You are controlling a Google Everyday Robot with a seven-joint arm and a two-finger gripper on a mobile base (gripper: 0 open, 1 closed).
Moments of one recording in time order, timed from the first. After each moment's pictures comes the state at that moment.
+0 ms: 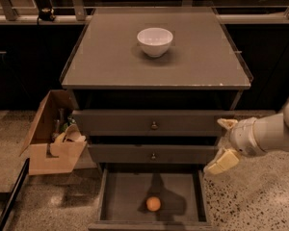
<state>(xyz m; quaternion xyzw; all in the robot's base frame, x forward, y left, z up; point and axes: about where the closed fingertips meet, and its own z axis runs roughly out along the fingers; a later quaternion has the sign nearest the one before) 0.485 -0.203 0.698 -0.50 0.79 0.15 0.31</state>
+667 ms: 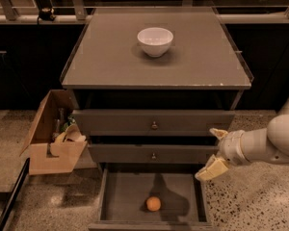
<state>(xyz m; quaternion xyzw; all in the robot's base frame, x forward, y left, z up) 0.493 -0.195 0.635 -0.49 0.79 0.16 0.32</state>
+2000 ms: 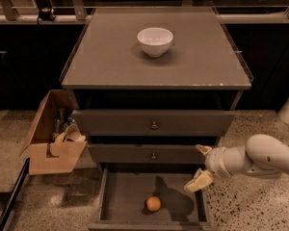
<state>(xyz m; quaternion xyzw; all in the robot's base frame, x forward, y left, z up) 0.496 -0.169 0.536 -0.49 0.78 0.23 0.31</state>
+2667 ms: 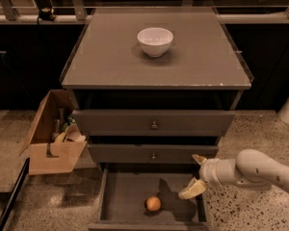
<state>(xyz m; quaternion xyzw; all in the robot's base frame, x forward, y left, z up) 0.497 -0.163 0.469 -0.47 0.79 0.23 0.32</state>
